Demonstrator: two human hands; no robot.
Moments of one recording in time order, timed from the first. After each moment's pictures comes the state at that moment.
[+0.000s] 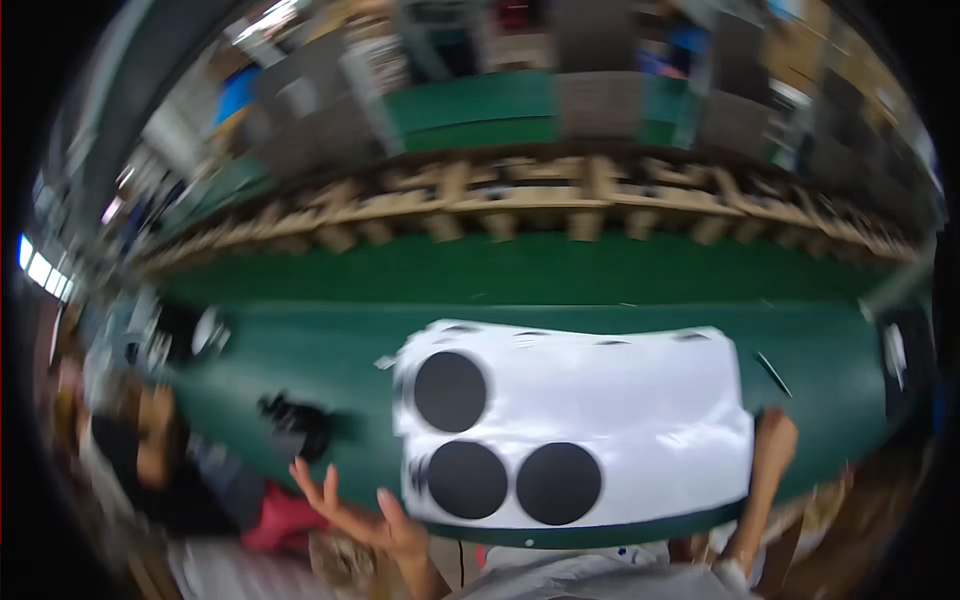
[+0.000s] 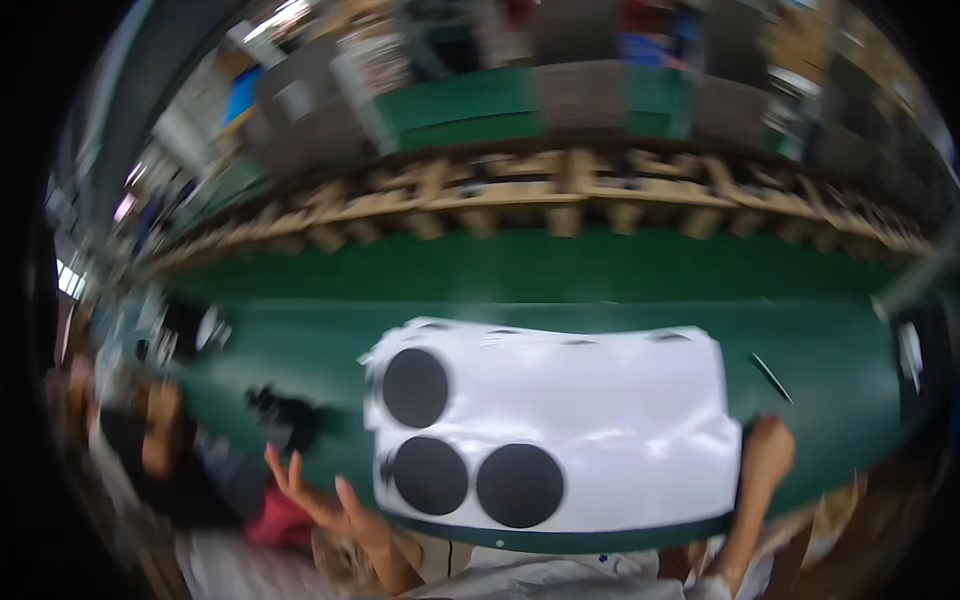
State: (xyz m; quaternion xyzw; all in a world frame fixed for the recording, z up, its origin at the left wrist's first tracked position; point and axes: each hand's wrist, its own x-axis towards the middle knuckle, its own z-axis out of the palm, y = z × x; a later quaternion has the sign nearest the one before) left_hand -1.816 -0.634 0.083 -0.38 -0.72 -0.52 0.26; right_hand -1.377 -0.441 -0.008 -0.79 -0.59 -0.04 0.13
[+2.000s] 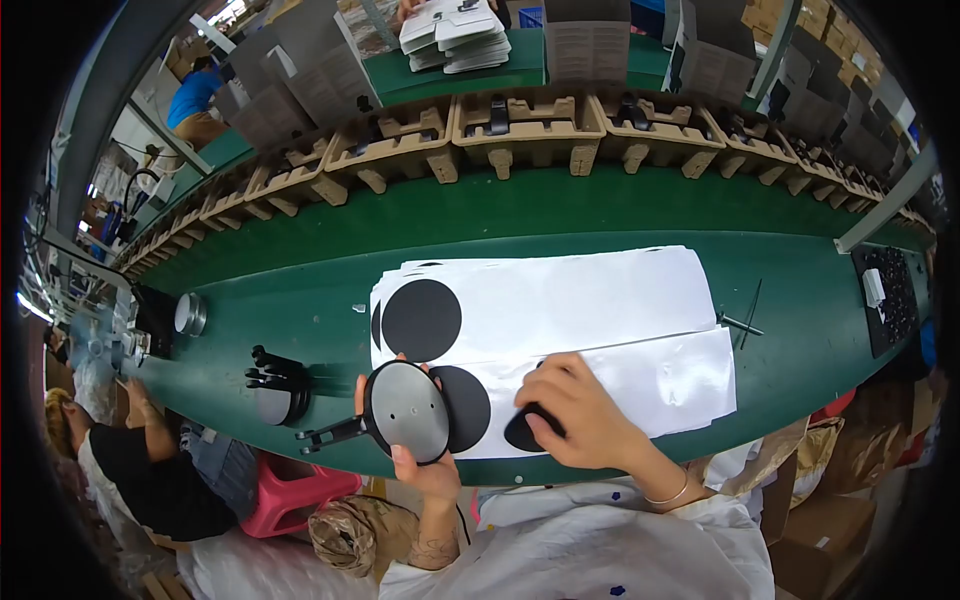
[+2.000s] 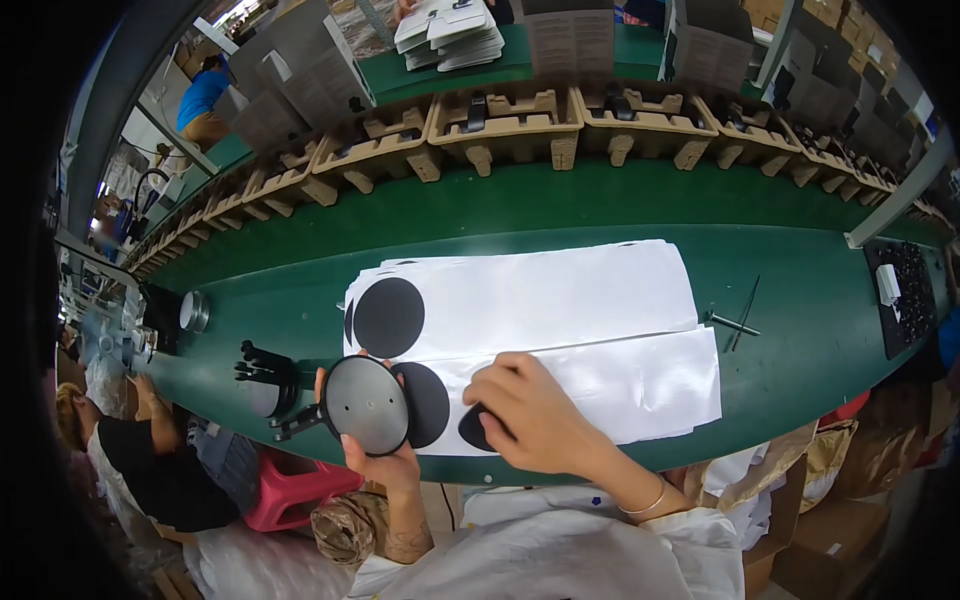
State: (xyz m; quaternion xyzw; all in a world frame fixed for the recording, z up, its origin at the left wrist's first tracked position) left_hand -1.809 -0.633 0.062 -0.25 -0.45 -0.83 -0.22; right_hand -1.647 -0.537 0.086 -0.17 -0.87 0.34 0.32
